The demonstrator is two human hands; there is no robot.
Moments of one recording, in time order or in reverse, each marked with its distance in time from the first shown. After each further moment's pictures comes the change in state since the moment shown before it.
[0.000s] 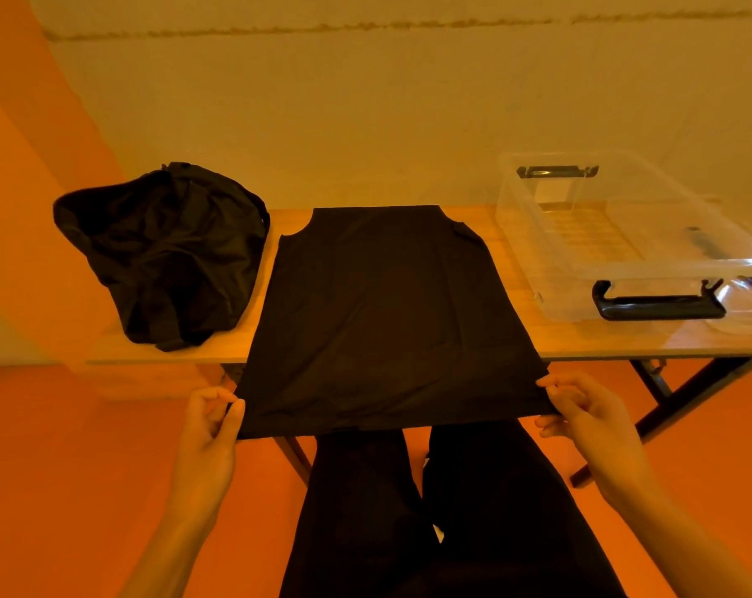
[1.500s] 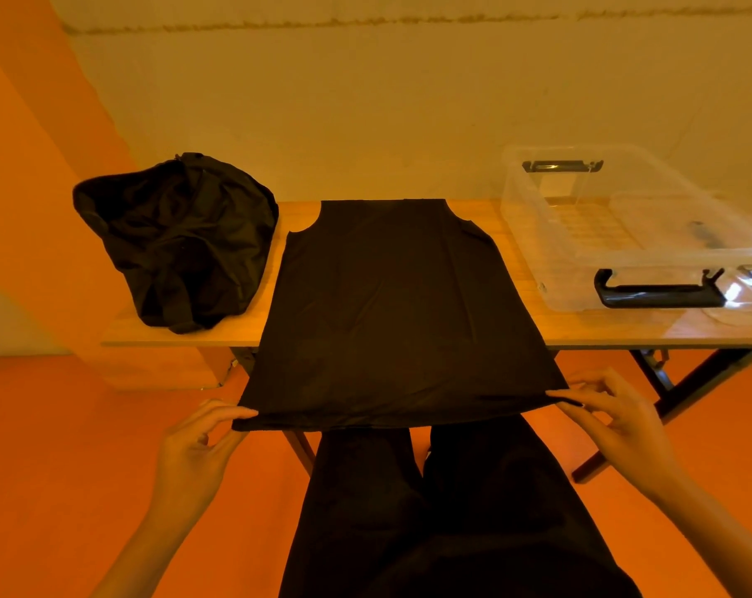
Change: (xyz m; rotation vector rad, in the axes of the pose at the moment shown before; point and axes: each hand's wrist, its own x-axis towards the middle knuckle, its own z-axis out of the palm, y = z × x) left_hand -0.019 -0.014 -0.044 0.298 -0.155 0.447; right_hand 0.007 0.042 -0.052 -0.629 -0.113 -0.776
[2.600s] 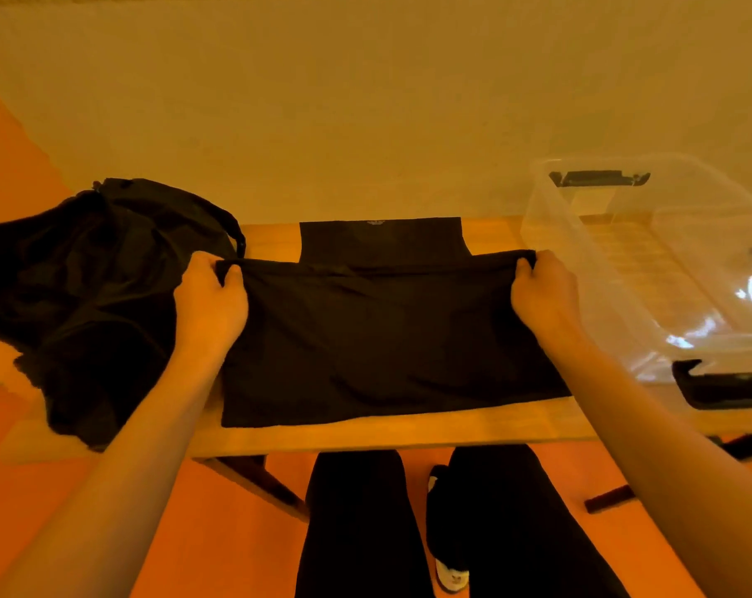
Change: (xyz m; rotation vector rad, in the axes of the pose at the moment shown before) left_hand 0.308 0.016 0.068 0.216 0.238 -0.330; right_hand 0.306 -0.013 0.068 0.041 0.180 0.690
